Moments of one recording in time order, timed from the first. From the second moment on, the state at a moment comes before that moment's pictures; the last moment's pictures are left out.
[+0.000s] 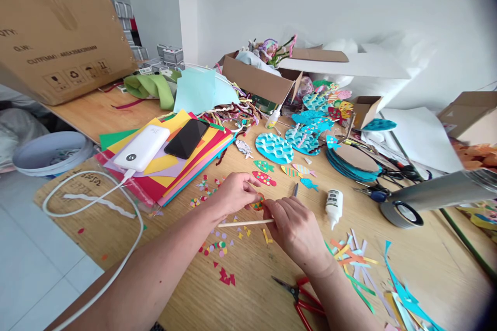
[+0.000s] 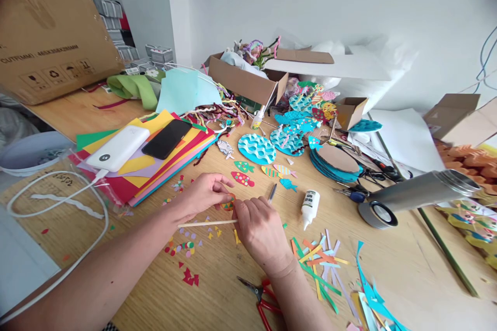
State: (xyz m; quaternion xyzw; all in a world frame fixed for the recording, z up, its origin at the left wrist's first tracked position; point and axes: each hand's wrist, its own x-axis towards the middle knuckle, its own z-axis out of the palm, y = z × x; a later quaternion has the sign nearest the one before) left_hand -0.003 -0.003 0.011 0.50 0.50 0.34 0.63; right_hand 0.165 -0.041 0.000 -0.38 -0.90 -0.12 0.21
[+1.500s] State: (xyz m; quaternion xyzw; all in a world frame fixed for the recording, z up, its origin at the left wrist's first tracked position) left_hand -0.002 -0.001 0.005 0.47 0.45 0.37 0.66; right_hand 0.162 -0.034 0.013 -0.60 -0.59 0.45 0.29
